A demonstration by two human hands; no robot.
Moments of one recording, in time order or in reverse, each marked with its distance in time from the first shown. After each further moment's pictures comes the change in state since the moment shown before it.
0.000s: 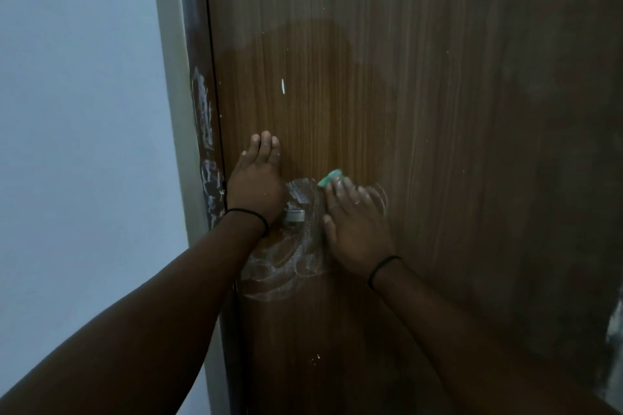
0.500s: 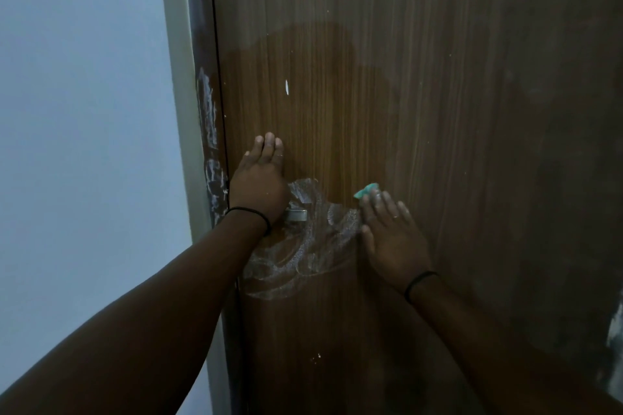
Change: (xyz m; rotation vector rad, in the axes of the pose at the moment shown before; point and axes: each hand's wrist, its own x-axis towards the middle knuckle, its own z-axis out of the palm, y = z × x) left_hand -0.001 0.001 -0.003 -0.003 -0.020 0.007; right_hand -0.034 0.048 -0.004 -0.045 -0.051 0.091
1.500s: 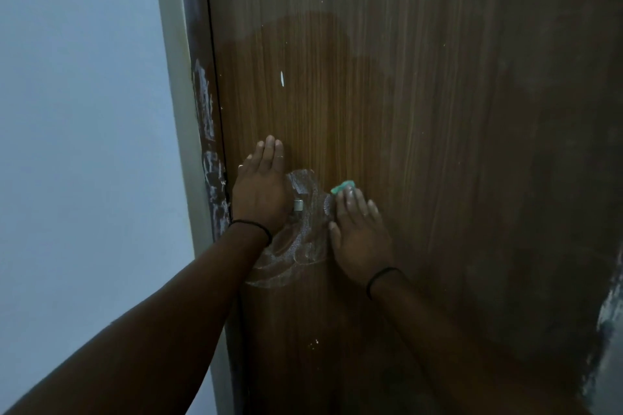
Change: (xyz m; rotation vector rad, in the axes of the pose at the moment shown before) left_hand -0.031 0.016 0.004 -0.076 0.086 -0.004; right_hand -0.004 -0.050 0.014 0.107 -0.048 0.031
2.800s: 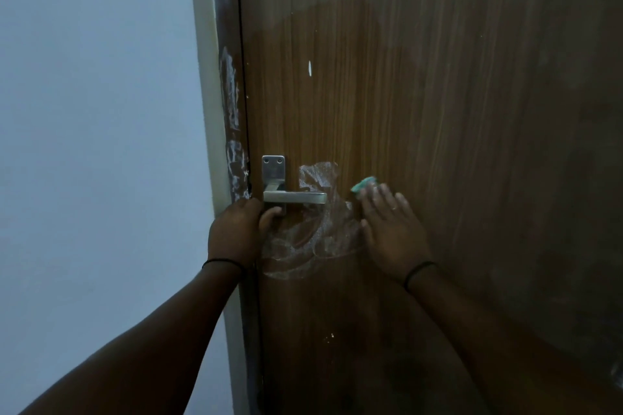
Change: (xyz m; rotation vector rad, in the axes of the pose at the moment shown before) left_hand -0.068 -0.080 0.031 -0.149 0.065 -0.109; right_hand 0.002 0.019 -0.011 -0.133 -0.005 -0.110
